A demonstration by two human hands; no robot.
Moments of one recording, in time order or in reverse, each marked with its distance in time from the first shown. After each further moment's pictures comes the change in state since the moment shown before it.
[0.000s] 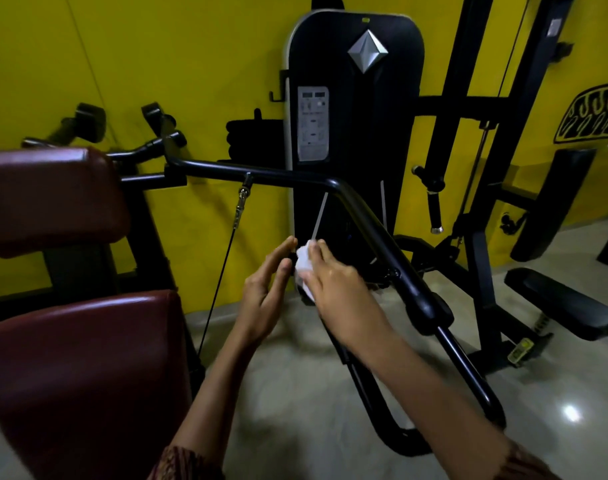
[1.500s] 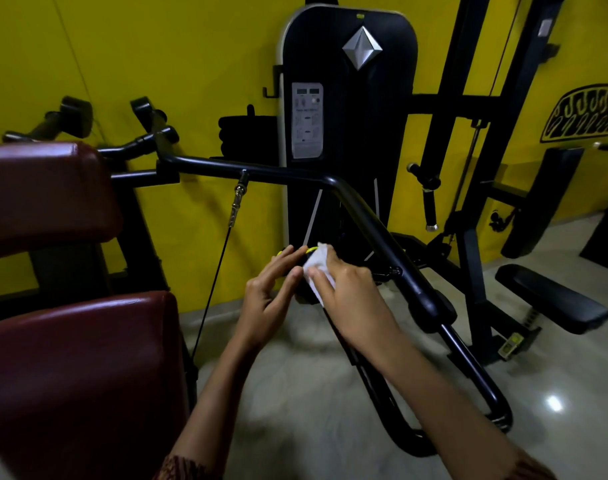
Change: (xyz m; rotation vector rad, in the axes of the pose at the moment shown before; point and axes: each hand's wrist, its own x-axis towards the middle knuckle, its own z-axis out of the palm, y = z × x) left_hand -0.002 -0.003 -0.005 0.004 -0.028 0.037; right_hand -0.002 -0.008 -0.006 0.326 0.002 0.152
